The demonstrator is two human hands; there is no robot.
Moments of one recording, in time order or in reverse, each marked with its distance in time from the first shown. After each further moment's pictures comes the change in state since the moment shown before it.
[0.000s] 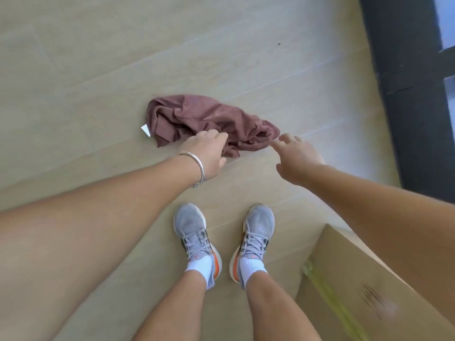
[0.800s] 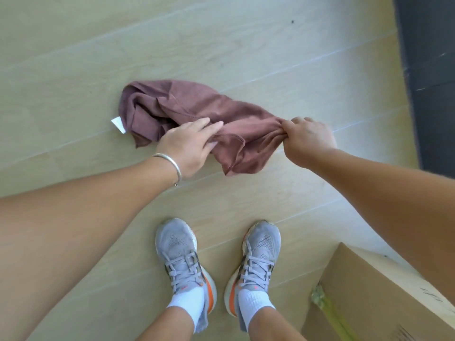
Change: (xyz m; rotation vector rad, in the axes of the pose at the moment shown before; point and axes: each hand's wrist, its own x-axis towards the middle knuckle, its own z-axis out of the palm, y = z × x) left_hand 0.089 -0.072 0.105 -0.153 0.336 0.122; right_hand 0.115 0.035 0.074 -0.012 0.241 0.044
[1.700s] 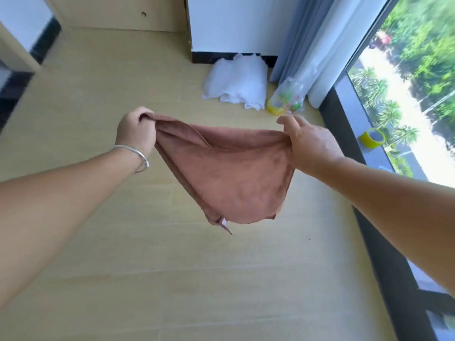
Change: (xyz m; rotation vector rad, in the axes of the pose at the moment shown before) left_hand -0.118 -0.083 -0.615 -0.577 1.076 -0.584; right_hand 0.026 -0.228 -0.603 -0.075 0.626 -0.388
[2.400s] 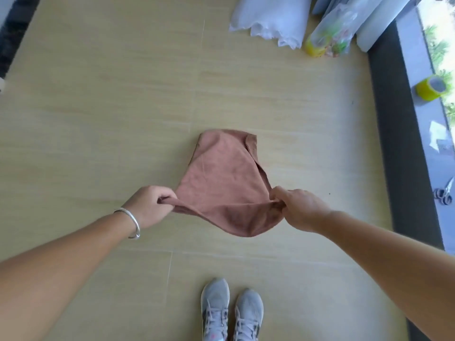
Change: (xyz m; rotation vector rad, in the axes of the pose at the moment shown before) left_hand -0.224 -0.204 -0.040 0.390 -0.716 -0.135; right_hand -0.199 -0.065 0.164 0.261 -0.681 -0.112
